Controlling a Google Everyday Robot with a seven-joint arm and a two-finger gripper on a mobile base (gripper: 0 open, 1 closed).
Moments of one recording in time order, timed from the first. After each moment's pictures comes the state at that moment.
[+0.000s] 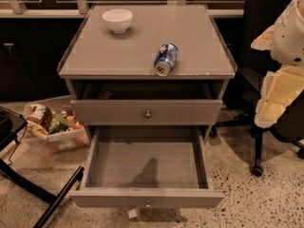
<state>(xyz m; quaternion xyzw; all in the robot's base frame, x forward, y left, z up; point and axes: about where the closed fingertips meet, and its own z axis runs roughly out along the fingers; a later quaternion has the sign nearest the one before) 0.438 -0.217 0.976 -0.60 0.78 -0.03 0.16</state>
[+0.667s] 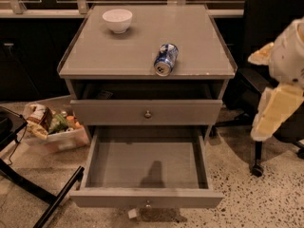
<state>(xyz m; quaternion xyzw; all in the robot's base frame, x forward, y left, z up) 0.434 -0.218 0.949 -0.60 0.78 -0.01 0.18</state>
